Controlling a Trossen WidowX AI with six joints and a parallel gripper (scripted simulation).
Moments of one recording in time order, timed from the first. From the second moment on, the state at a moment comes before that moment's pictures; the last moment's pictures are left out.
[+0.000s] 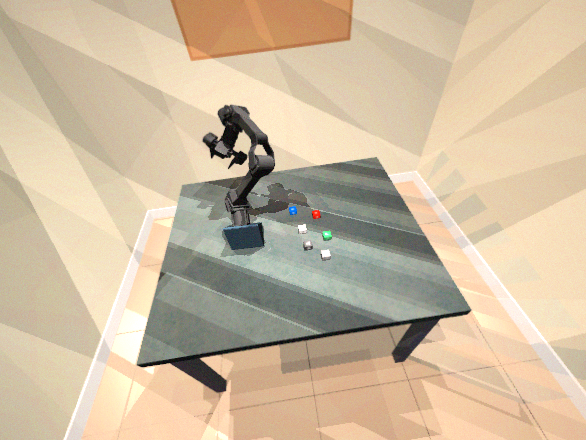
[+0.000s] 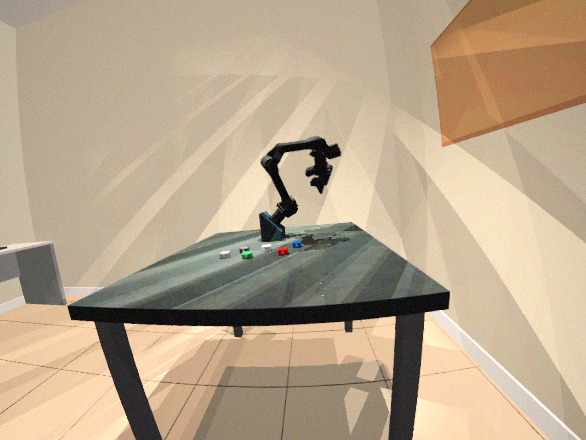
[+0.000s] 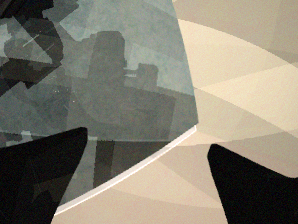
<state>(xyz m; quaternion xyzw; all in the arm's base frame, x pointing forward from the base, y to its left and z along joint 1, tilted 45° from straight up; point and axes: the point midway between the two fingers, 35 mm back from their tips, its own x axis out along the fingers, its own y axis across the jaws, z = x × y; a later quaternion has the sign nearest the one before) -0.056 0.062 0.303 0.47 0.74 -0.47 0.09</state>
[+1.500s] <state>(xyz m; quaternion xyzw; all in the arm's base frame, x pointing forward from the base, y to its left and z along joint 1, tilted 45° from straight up) 0.223 0.152 0.149 0.43 -0.36 -0.66 -0.50</state>
